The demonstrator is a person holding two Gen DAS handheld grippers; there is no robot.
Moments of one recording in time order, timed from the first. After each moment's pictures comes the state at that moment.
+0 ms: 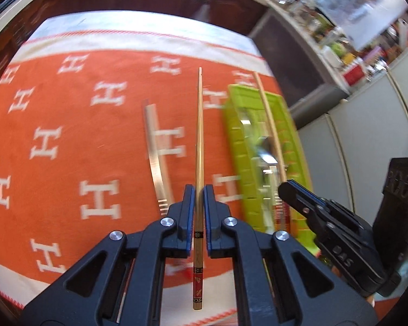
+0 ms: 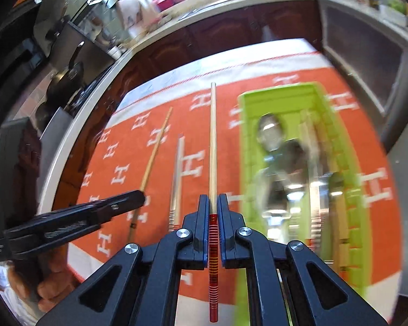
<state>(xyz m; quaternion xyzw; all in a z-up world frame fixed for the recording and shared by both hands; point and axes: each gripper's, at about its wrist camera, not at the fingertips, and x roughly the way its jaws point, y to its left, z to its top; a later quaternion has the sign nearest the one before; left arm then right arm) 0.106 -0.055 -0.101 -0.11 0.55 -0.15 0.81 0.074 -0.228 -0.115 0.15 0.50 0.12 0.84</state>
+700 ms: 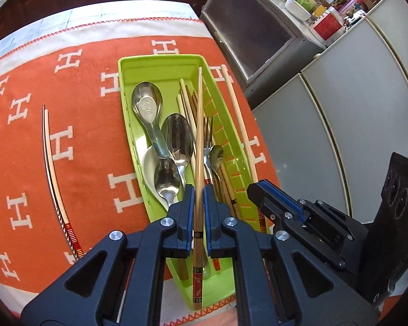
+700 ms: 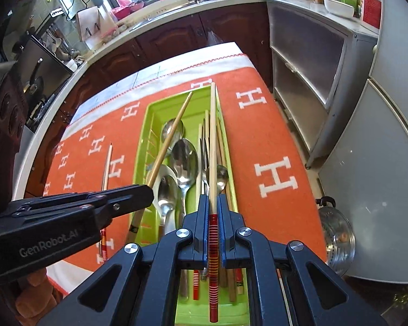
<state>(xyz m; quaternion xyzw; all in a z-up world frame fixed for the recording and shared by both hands) 0.109 -0.195 -0.113 -0.06 0.60 -0.20 0.77 0.053 -0.328 -0.130 0.13 0.52 0.02 0.84</state>
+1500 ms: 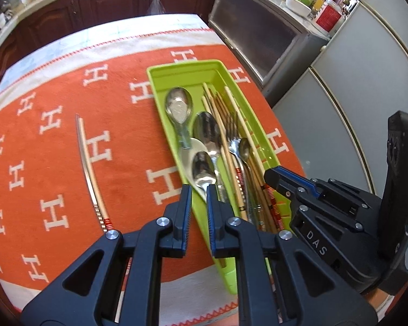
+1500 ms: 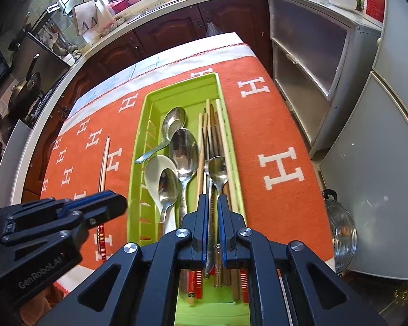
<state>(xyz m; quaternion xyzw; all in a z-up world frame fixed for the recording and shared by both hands) 0.087 -0.166 -0.098 0.01 0.56 -0.18 0.81 0.062 -0.314 -0.141 0.13 0.54 0.02 0.83</state>
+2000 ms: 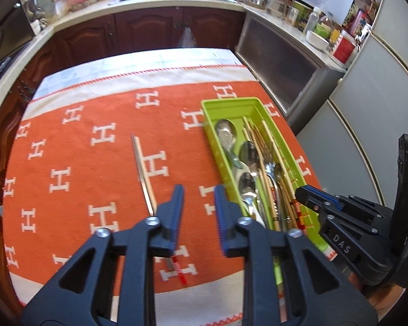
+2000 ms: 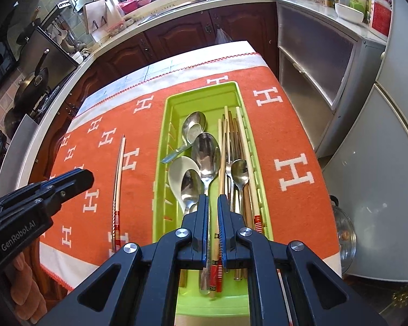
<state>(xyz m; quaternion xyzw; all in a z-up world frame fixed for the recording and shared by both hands) 0.071 -0.105 -0.060 0.00 0.49 -0.12 0.86 0.050 -0.291 -0.112 0.12 0.53 0.03 0.84</state>
